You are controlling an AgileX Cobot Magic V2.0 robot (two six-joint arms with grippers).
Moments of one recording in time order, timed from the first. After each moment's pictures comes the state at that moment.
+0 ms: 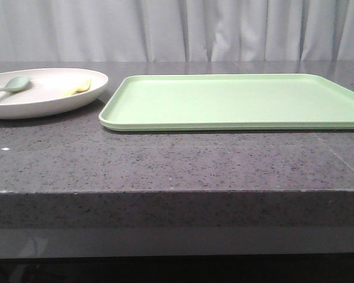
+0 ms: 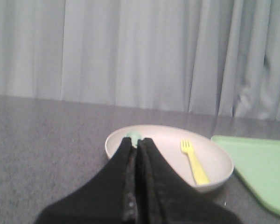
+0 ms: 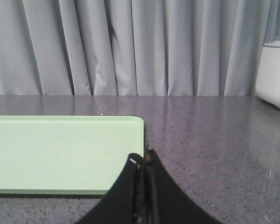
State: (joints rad) left arm -0.07 0.00 -0.07 0.00 0.00 -0.08; right arm -0.01 -0.01 -0.05 0.06 0.00 0.01
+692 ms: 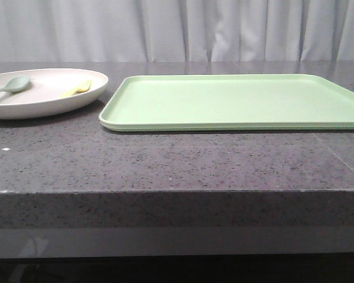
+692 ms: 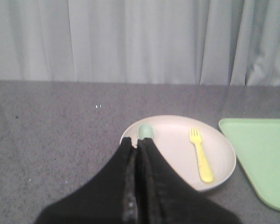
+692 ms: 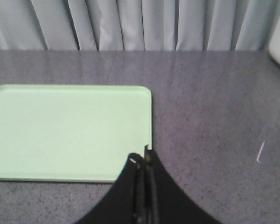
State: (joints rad) left arm -0.07 0.36 -0.69 0.08 0.57 -0.08; right arm -0.01 0.40 -0.61 0.07 0.52 0.01
